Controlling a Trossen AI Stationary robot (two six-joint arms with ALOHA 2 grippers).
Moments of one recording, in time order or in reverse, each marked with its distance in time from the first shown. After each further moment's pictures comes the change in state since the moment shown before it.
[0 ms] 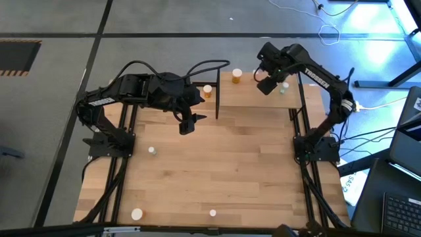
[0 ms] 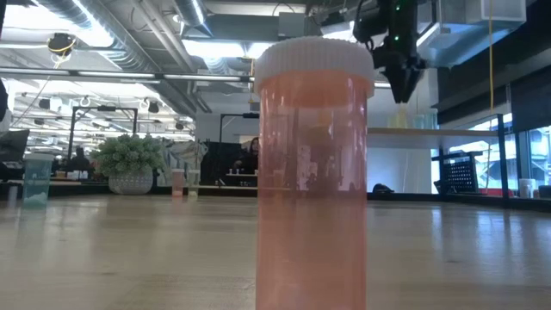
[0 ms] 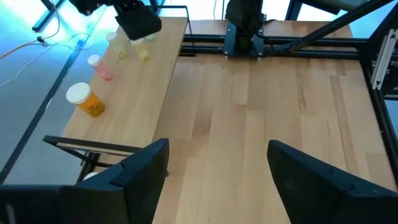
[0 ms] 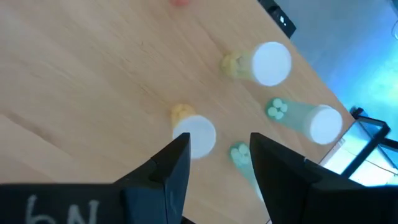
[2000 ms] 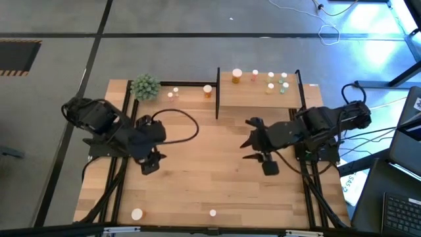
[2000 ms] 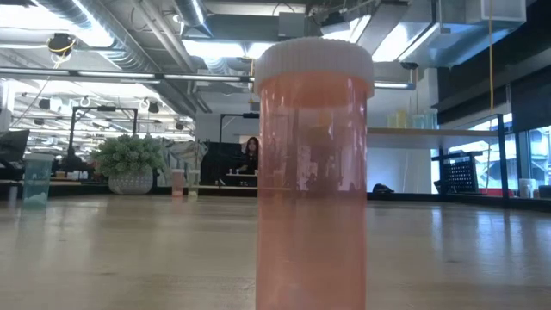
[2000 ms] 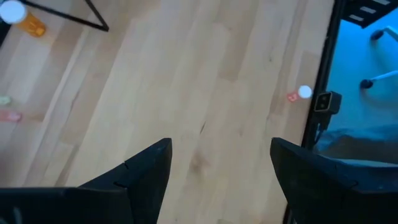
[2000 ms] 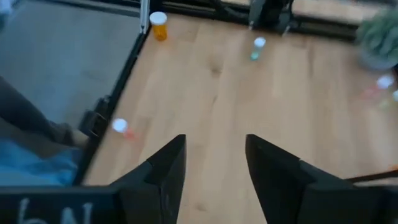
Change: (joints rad) left arm -0.506 -0.064 -0.001 -0.502 -0.102 -0.755; right arm 1.119 -0.197 0.000 0.481 -0.115 0.061
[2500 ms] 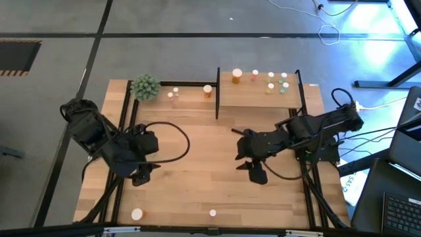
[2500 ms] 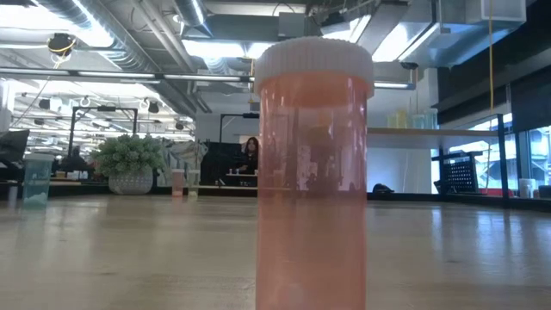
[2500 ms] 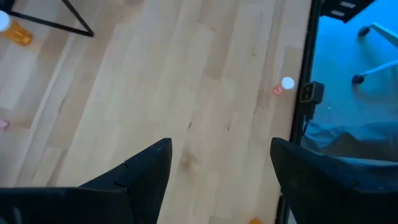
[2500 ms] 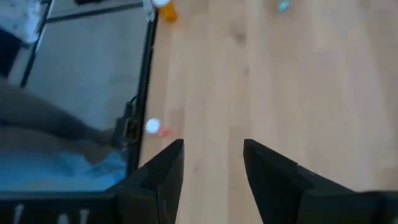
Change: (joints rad) left arm -0.158 0.001 0.000 0.000 -0.074 -0.081; right arm 0.006 0.115 0.000 0.002 -0.130 0.282
